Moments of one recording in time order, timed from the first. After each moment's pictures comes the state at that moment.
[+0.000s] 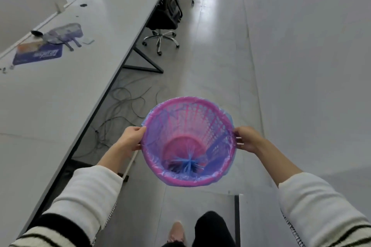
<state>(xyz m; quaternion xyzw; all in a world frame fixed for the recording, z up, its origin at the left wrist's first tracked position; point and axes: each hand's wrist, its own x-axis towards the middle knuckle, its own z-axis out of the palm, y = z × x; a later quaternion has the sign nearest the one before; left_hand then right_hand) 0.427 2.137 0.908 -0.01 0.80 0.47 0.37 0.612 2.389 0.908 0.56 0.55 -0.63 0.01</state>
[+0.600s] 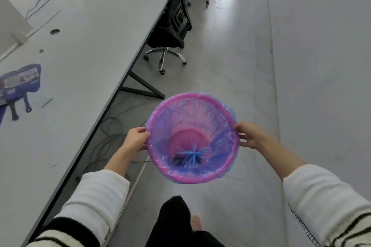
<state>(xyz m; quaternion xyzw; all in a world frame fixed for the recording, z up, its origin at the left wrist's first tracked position) 0.060 2.485 0.873 -0.08 0.79 0.50 0.34 0.213 2.759 0.883 0.56 0.52 -0.64 0.05</state>
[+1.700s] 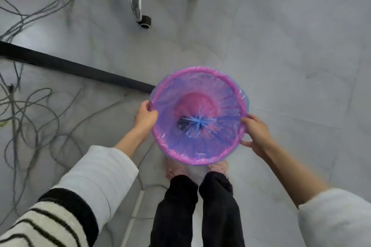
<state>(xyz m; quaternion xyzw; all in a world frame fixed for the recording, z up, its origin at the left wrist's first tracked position) -0.453 2.848 0.368 -0.15 0.85 0.34 0.38 -0.284 3.057 0.392 0.66 0.42 -0.61 0.14</state>
